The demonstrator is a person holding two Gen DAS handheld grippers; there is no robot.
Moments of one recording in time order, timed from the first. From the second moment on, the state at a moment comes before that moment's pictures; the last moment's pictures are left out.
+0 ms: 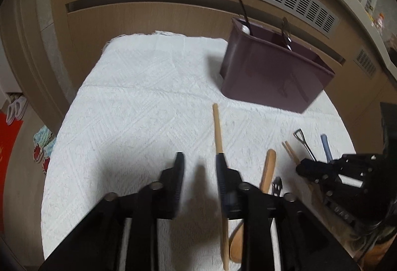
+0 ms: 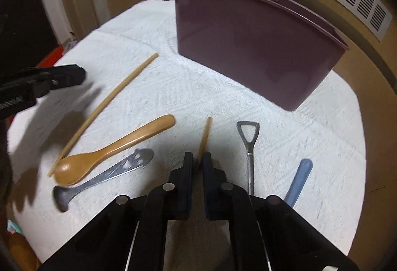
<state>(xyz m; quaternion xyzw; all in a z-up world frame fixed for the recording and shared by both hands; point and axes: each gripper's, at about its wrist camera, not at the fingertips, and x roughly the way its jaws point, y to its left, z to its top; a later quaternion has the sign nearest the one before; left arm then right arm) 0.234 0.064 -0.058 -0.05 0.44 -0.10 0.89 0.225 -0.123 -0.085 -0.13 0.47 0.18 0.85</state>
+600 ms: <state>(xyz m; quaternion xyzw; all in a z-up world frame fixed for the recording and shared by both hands) 0.308 0.002 -0.080 0.07 0.57 -0.11 0.81 0.184 -0.161 -0.062 -0.09 0.43 0.20 0.87</state>
